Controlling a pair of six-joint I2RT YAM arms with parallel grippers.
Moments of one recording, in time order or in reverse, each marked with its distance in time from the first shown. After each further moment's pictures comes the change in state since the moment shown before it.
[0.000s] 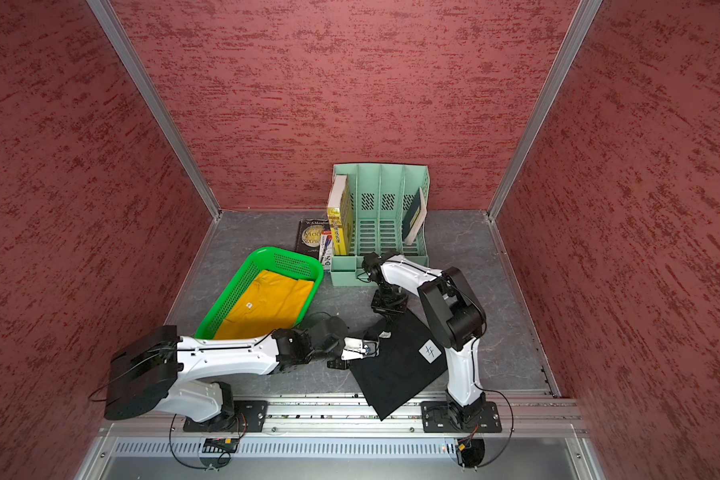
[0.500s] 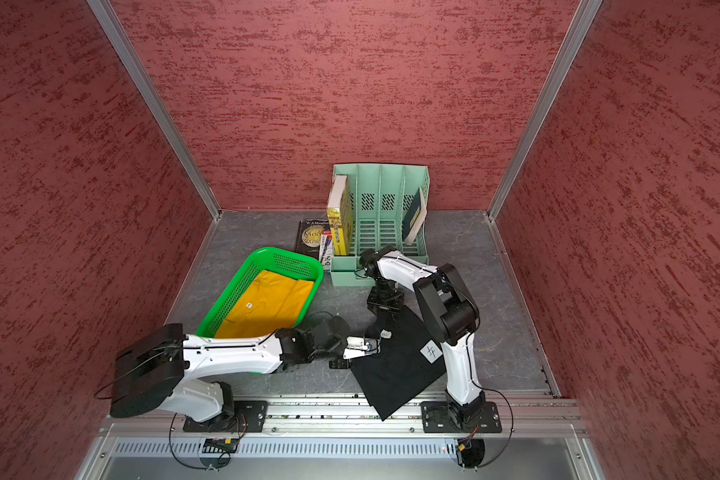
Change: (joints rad) left arm 0.000 0.039 0.010 0.008 -0.002 -0.063; right arm -0.008 0.108 0.136 -0.095 -0.050 0.015
